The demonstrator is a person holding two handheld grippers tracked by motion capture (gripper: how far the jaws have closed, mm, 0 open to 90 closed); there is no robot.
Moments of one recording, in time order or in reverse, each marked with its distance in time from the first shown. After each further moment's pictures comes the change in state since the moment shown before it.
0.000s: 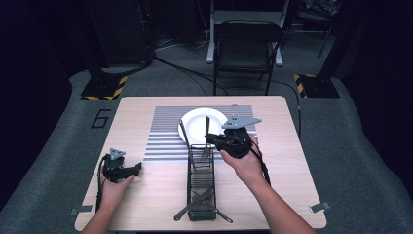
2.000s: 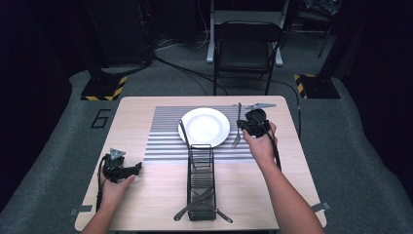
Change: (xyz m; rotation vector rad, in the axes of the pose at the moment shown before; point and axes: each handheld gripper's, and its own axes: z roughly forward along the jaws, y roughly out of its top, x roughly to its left) left arm 0.000 0.000 0.000 0.007 0.004 0.001; right arm -0.118 -0.029 0.021 0.164 -0.364 0.212
